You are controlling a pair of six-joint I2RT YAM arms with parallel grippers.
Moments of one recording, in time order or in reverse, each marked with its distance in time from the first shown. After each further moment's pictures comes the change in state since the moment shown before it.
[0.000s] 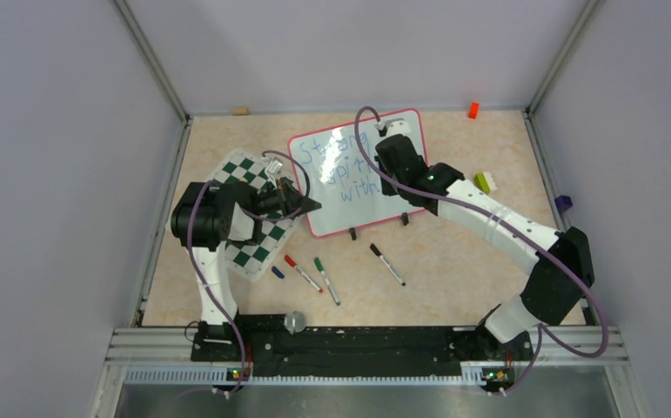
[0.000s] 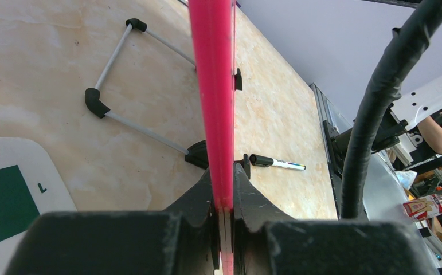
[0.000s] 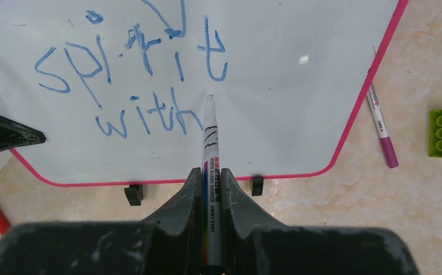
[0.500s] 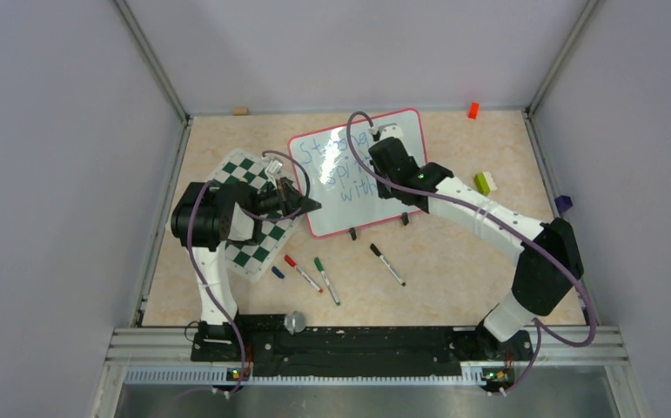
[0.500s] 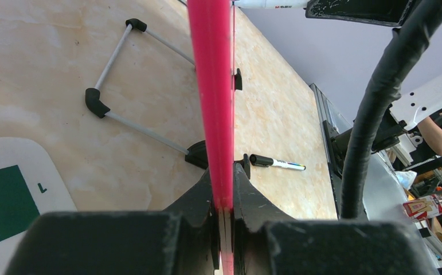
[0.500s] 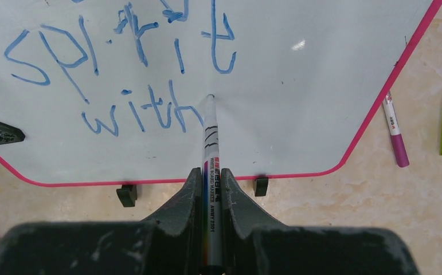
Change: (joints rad) left arm 0.000 0.000 0.000 0.000 0.000 0.000; right arm 0.000 0.064 0.003 0.003 -0.014 0.000
